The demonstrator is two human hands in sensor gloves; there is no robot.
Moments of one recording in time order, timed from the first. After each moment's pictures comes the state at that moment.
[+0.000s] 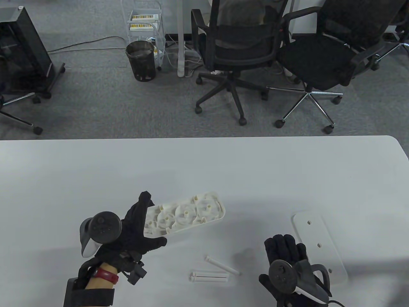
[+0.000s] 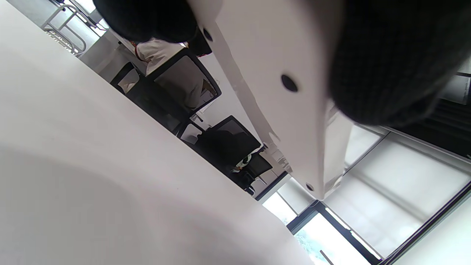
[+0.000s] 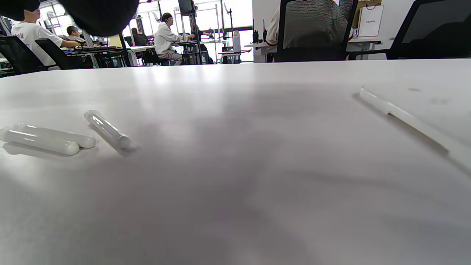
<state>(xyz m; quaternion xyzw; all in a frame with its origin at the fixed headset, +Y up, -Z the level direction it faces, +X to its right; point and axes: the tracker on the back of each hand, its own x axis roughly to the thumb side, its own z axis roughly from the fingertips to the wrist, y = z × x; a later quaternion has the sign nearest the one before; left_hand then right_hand) -0.250 -0.698 -0.316 0.02 -0.20 0.41 0.89 0.191 -0.712 -0.220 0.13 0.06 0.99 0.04</state>
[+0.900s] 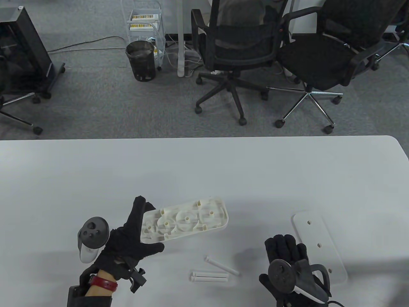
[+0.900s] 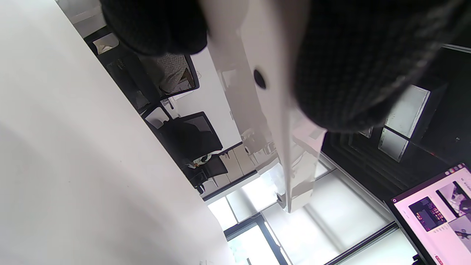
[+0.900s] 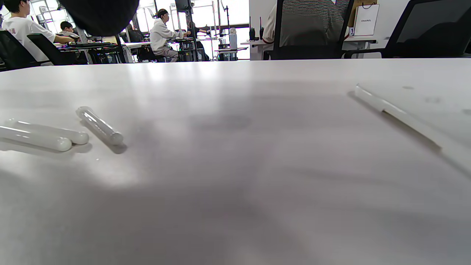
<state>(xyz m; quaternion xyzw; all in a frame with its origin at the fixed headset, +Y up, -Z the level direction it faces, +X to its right) -0.252 -0.708 -0.307 0.00 -0.23 0.54 0.81 0.192 -0.715 -0.222 0.12 0.06 0.99 0.04</state>
